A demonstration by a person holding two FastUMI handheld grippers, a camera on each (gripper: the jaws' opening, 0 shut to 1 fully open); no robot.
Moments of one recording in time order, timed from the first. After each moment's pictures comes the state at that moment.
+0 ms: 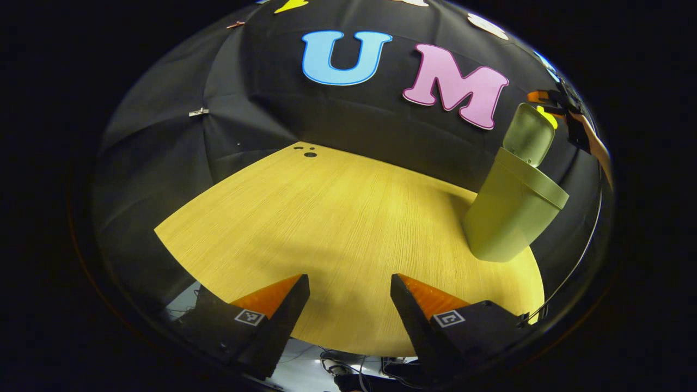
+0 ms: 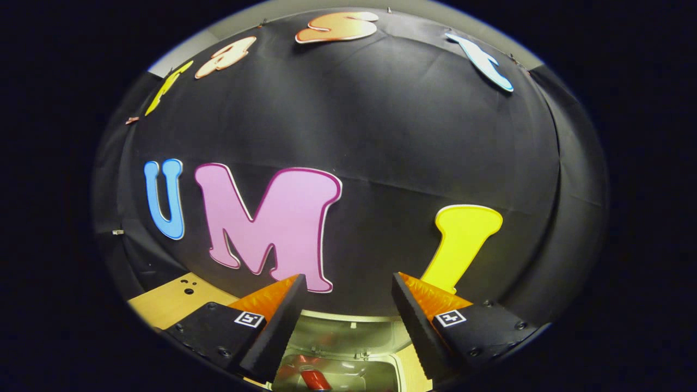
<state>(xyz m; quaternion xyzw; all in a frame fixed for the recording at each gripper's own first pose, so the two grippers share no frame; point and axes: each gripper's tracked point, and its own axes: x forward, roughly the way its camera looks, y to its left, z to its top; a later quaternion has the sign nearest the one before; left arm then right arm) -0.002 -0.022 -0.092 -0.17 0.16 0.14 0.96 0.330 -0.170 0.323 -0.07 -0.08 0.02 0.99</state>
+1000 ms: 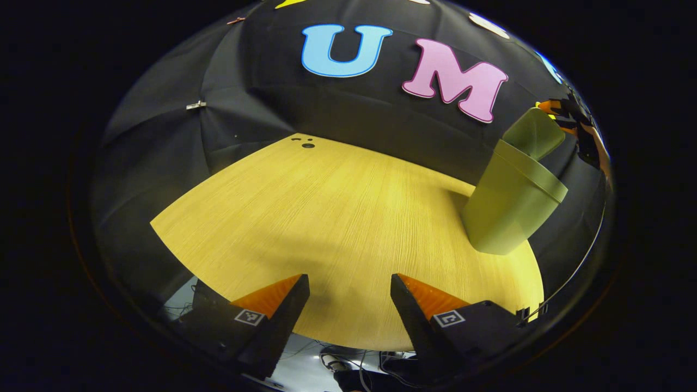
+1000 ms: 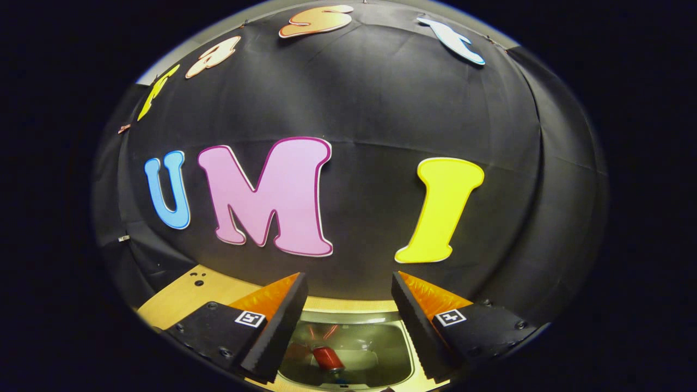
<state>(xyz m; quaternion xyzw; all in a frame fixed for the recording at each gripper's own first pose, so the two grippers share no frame) 0.003 -0.032 -0.106 -0.16 0.17 0.12 0.97 0.268 -0.179 0.248 -0.03 -0.03 0.02 1.00</state>
